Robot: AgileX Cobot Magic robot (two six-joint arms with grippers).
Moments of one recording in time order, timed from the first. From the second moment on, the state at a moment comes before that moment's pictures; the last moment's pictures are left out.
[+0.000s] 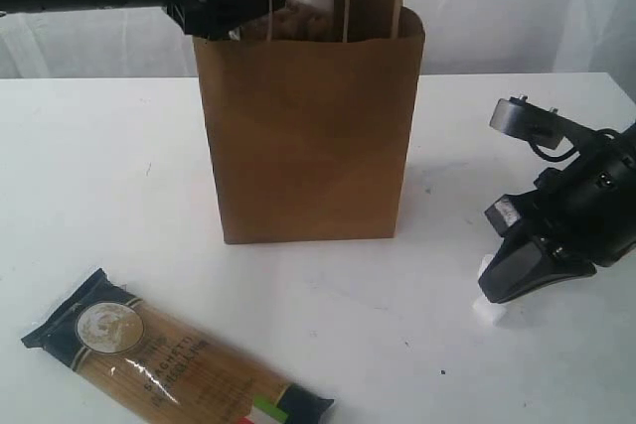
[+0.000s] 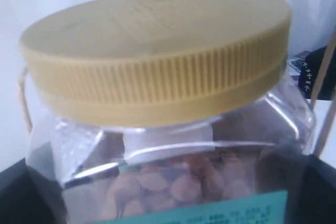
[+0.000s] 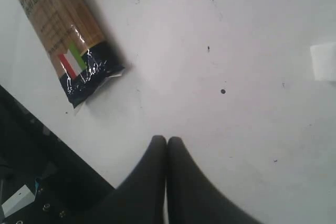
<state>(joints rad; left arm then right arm) -0.22 1.75 -1.40 -1.69 0.95 2.04 0.05 1.48 -0.93 0.63 1.22 -0.57</state>
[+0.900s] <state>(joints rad) -0.22 1.71 -1.41 -1.48 0.94 1.98 0.05 1.48 -0.93 0.63 1.22 -0.57</state>
